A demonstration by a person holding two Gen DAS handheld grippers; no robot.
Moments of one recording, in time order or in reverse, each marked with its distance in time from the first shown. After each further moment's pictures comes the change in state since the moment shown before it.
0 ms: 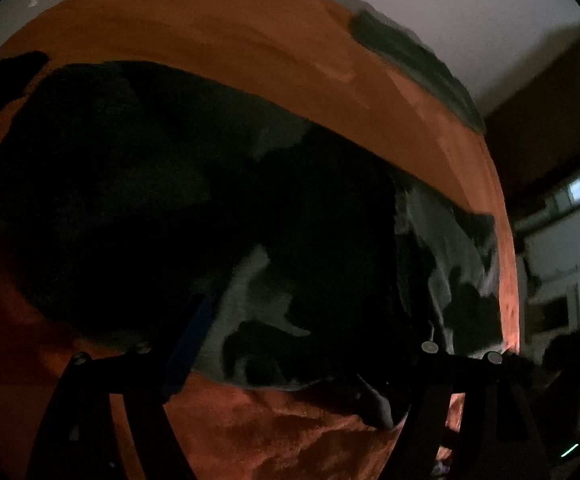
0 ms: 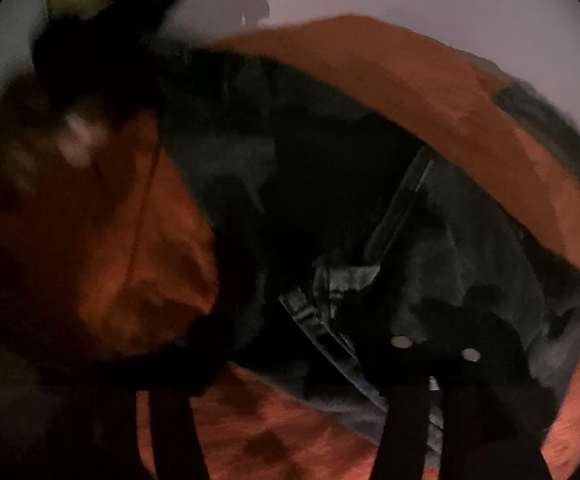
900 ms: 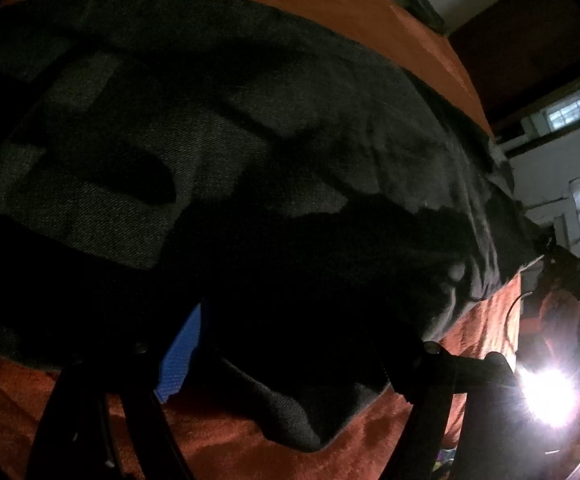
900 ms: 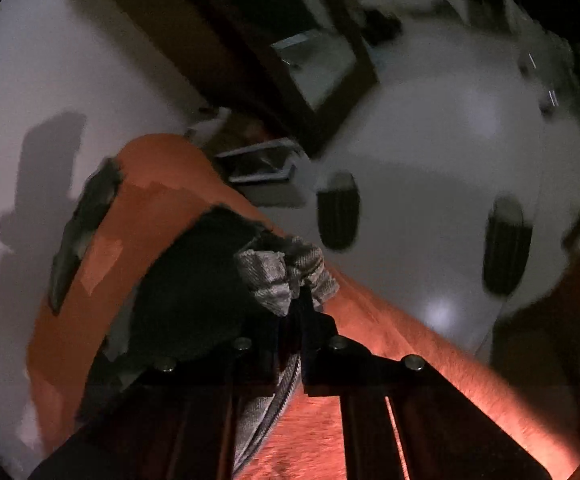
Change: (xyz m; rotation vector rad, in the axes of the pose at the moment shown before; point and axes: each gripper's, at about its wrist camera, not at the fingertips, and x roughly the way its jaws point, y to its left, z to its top) left arm 0.103 -0.089 -0.044 0.091 0.203 -0.069; right arm -0.244 -0.365 -0.314 1.417 -0.437 -0.723
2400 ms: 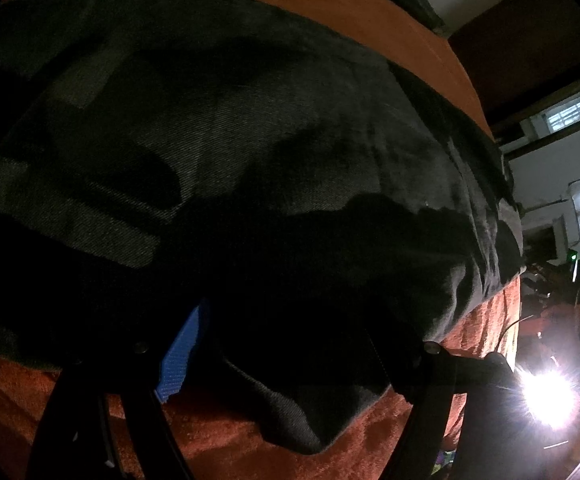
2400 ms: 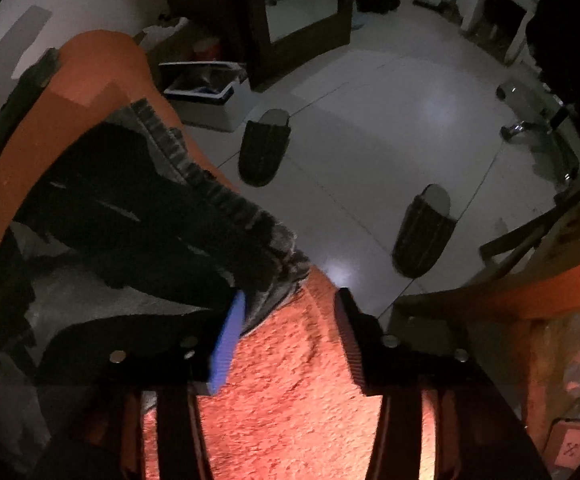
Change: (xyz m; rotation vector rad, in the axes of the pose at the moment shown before) left arm 0.018 -0.012 -0.006 0.013 -0.004 -0.003; right arm 0.040 -0.039 -0.010 -0.152 0.299 -0.355
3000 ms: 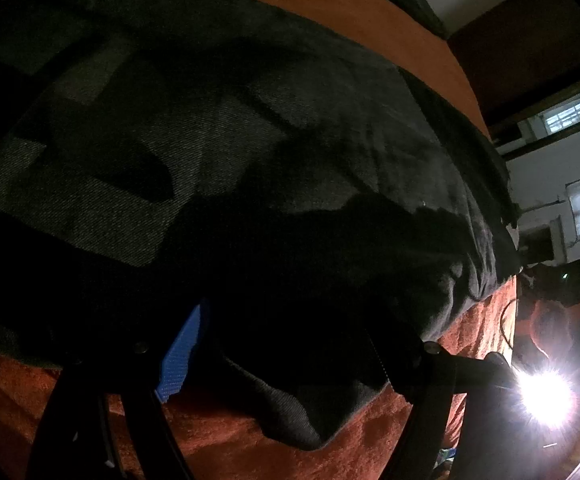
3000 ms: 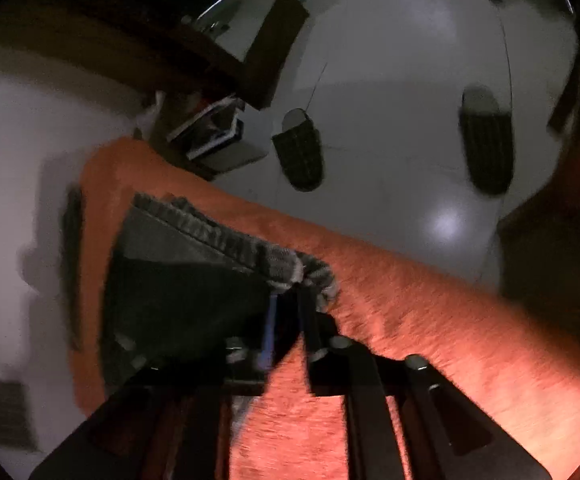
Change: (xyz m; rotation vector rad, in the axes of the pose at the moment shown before) left arm 0.002 0.001 0.003 -0.013 0.005 -0.016; right arm 0.023 -0.057 0.005 0.403 0.027 0.326
